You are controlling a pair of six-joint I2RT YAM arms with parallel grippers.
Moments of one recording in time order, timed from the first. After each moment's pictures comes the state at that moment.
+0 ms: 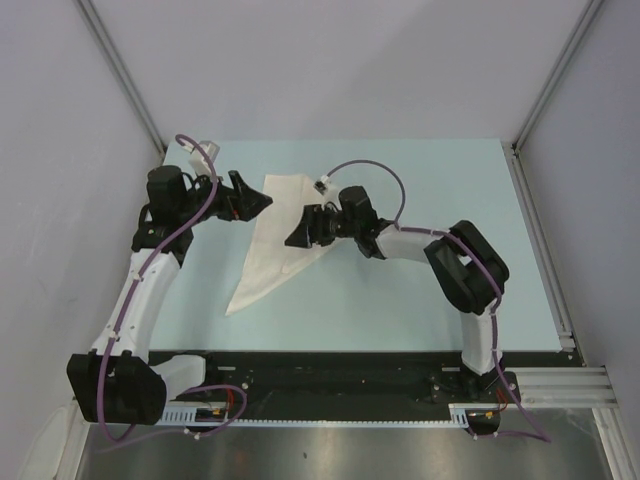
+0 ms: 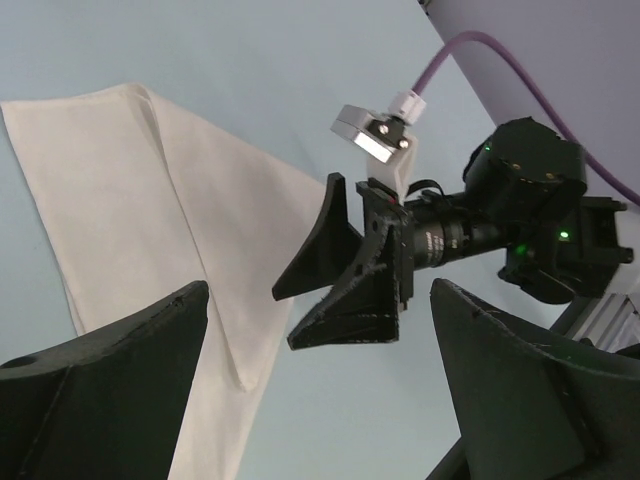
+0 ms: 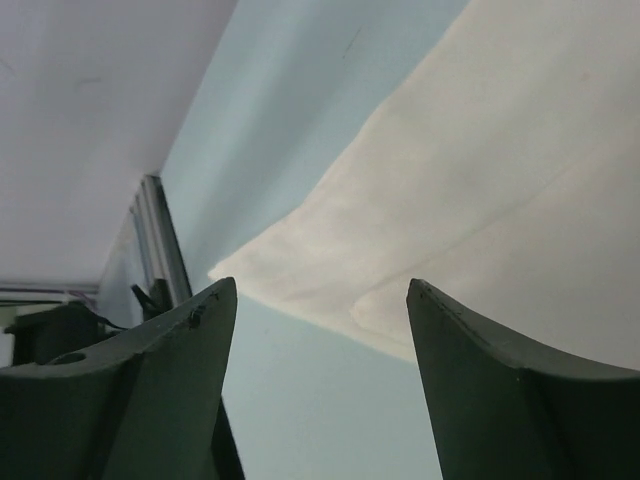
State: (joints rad) left arm -0.04 1.14 1.03 -0.22 0.67 -0.29; right arm 0.67 2.03 1.23 0.45 -0.59 0.67
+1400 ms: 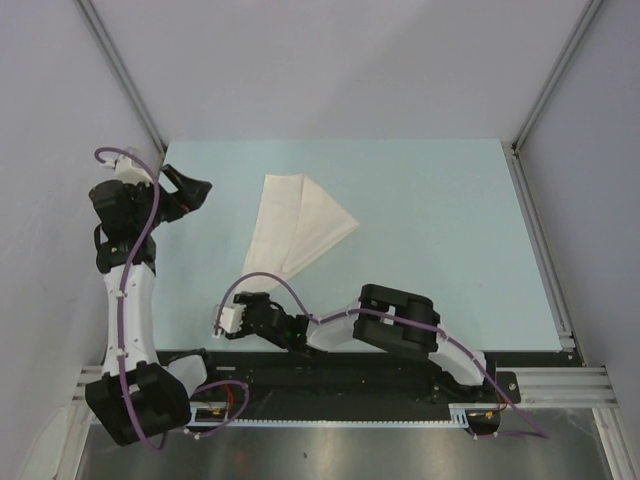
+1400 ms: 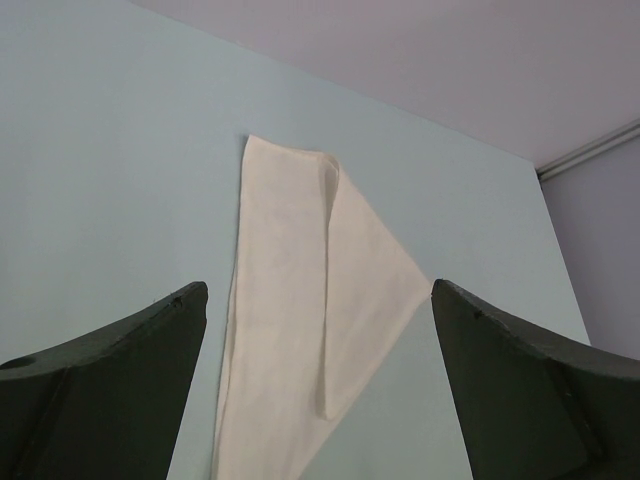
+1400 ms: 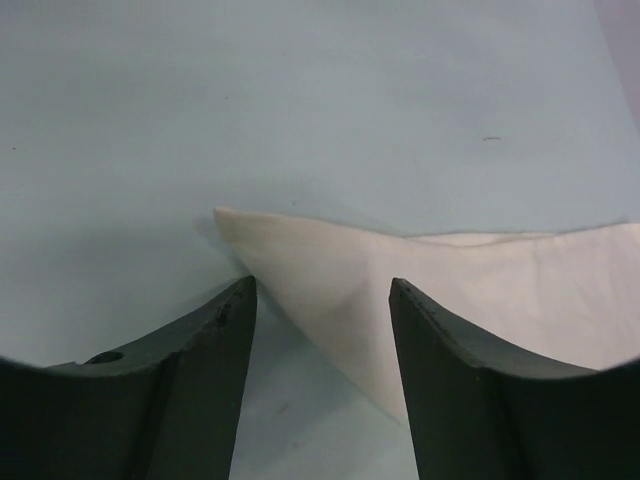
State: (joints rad) left arm 0.32 1.06 0.99 -0.21 0.57 -0.42; right arm 1.37 2.25 1.29 0.65 0.35 -0.53
